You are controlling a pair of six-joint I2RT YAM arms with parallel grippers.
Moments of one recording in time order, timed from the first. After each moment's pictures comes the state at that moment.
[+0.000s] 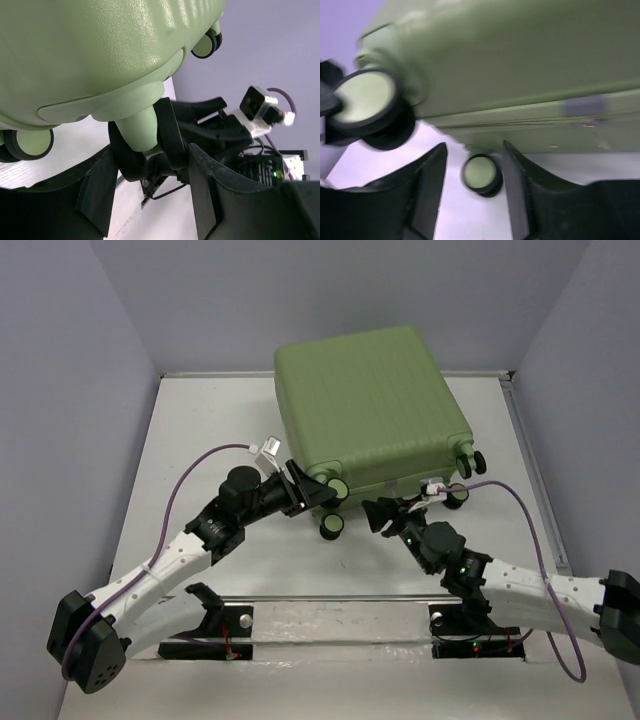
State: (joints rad) left arm -0.68 0.93 0.60 0.11 0.29 -1.08; right arm 1.12 0.92 0.29 0.62 0.61 0.53
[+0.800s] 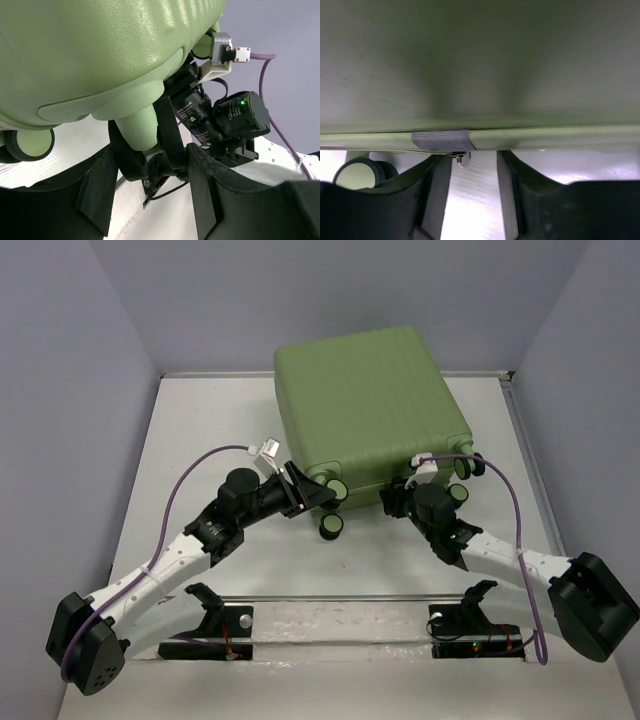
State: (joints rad) left arm -0.69 0.92 0.58 0.13 0.28 -1.08; right arm 0.66 1.10 0.37 0.39 0.30 0.37
